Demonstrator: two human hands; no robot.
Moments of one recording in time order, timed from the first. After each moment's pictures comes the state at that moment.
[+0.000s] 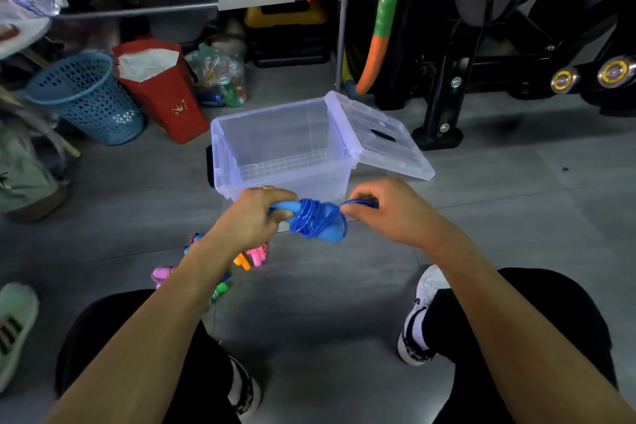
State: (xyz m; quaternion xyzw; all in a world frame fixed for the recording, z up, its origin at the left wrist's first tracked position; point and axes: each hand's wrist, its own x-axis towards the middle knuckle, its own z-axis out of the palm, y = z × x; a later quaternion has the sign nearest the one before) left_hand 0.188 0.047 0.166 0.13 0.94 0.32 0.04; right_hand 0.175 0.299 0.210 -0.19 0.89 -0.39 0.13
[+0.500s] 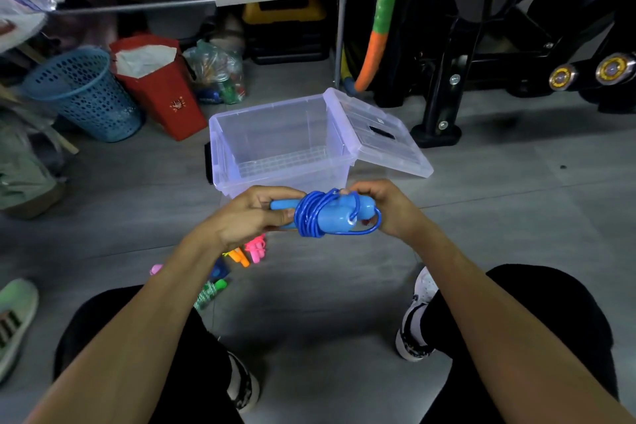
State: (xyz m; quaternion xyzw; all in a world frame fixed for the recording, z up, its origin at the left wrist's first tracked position) left_hand 0.205 0.058 0.196 0.04 0.68 0.69 0.24; right_hand 0.163 0.299 0.175 -0.11 0.73 -0.63 0.24
